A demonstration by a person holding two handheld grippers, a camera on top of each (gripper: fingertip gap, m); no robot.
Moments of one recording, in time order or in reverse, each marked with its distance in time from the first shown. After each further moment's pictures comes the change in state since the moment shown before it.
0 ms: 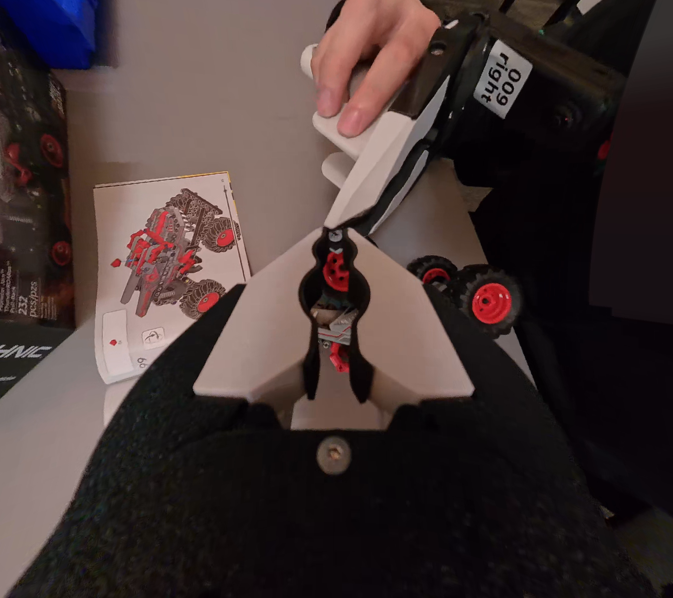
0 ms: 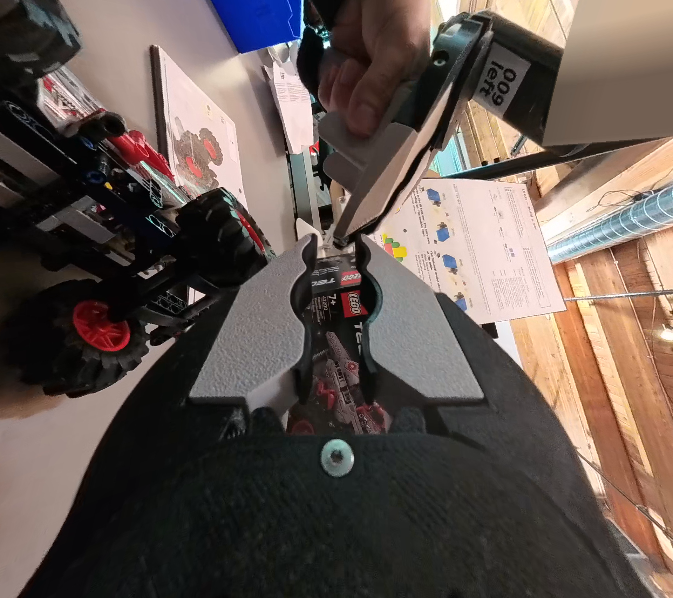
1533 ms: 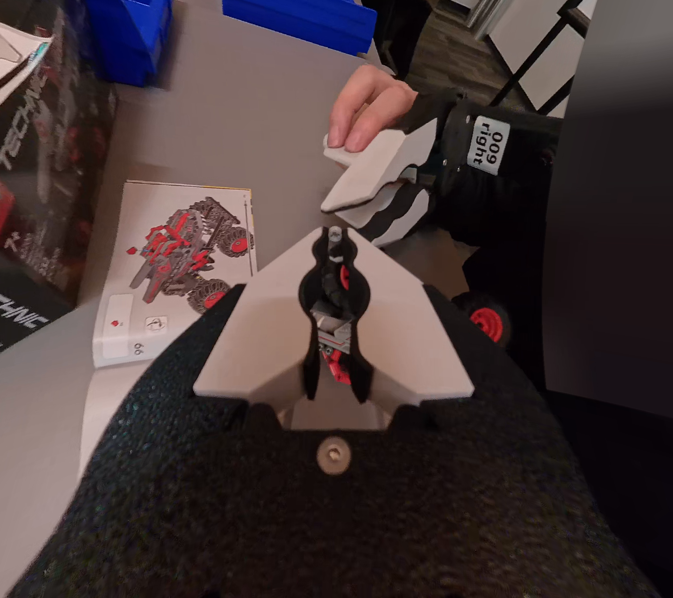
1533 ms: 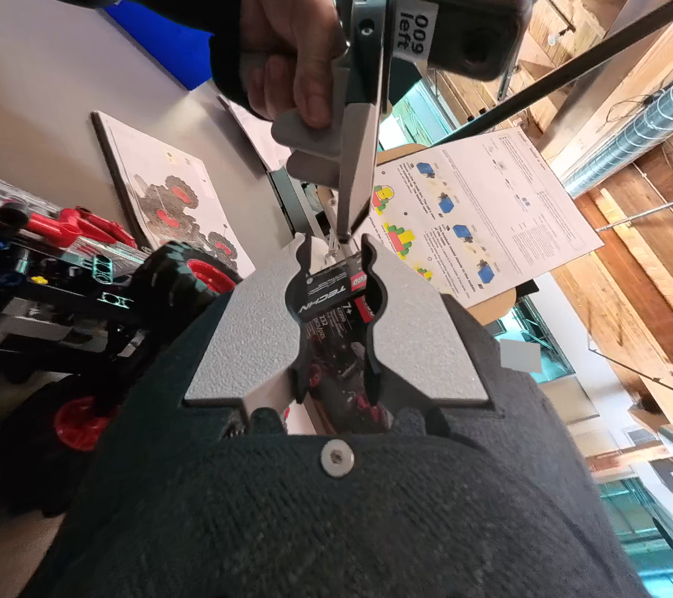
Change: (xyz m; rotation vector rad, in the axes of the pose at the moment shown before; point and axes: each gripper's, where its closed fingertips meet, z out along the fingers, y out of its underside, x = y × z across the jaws) left arm -0.018 -0.004 -0.023 0.184 -0.011 -0.144; right arm 0.014 0.005 0.021 0.006 0.104 0.276
